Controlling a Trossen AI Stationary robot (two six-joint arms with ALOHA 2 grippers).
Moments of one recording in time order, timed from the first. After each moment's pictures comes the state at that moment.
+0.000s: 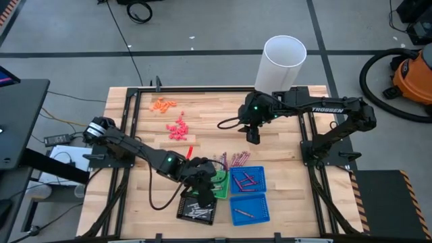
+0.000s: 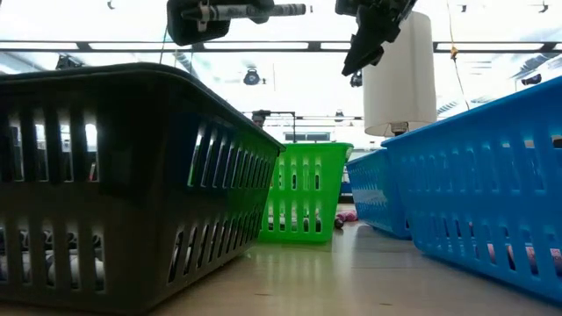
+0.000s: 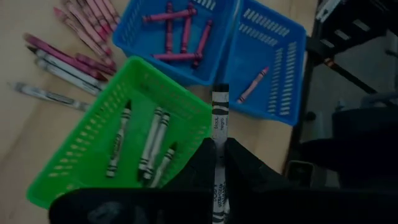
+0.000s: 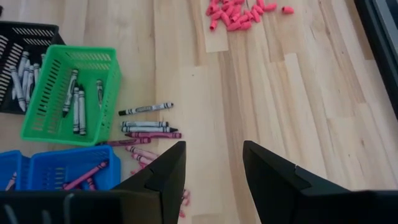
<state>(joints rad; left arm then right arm) -0.42 1.71 1.42 -0.59 -0.14 -0.82 -0.15 1.40 1.32 -0.82 -0.08 -0.03</state>
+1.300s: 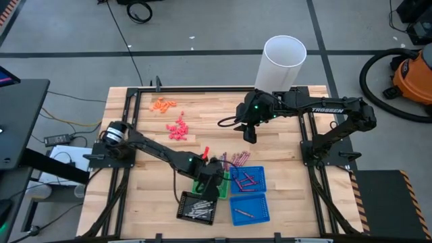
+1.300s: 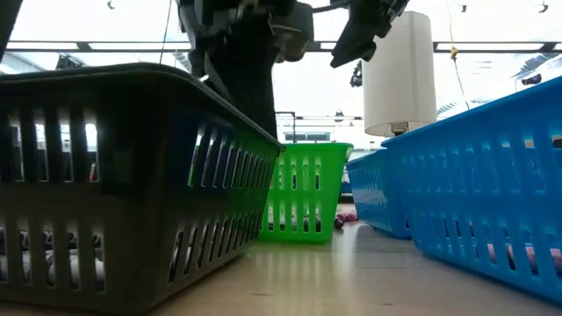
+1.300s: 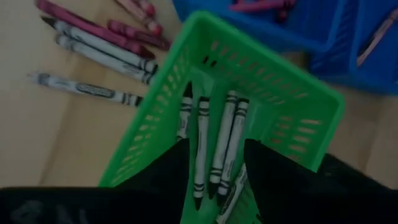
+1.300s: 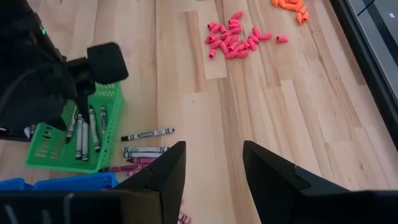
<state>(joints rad) -0.32 1.91 1.42 -0.63 -0.10 -0.64 -0.14 1.40 1.32 -0.73 -0.08 -0.01</state>
